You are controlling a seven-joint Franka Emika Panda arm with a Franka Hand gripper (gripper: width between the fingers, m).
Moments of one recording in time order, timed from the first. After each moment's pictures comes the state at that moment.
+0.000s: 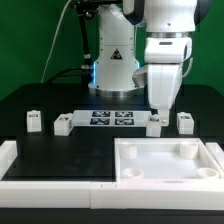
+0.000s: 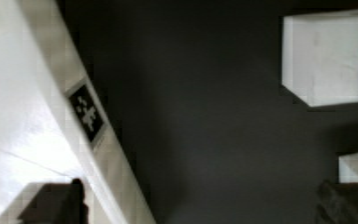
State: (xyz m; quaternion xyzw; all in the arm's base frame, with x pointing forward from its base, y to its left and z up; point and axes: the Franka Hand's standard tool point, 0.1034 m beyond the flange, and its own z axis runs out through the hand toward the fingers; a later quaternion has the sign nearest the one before) arm 0.458 0.088 0.054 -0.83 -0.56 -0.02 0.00
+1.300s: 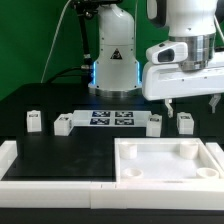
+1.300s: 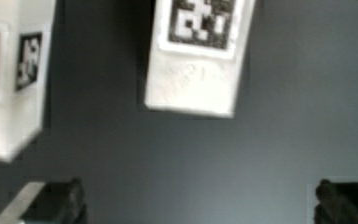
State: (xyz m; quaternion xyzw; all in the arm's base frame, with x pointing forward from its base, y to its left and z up) arm 0.410 0.139 0.046 -1.00 -0.03 0.07 0.03
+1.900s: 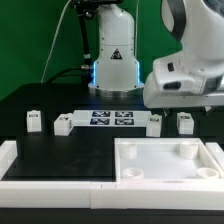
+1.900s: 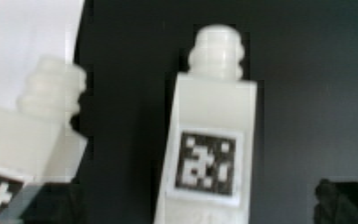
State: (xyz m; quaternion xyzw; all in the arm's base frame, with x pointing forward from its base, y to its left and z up) arm 0.381 0.147 0.031 -0.94 -0.03 0.33 0.01
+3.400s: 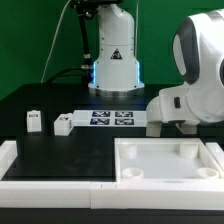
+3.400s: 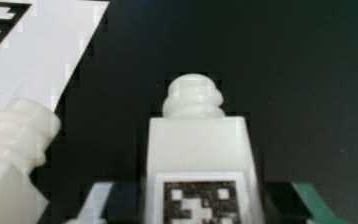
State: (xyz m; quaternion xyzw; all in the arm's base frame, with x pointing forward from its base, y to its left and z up) arm 0.365 0.151 0.008 -0.88 -0.04 0.47 0.00
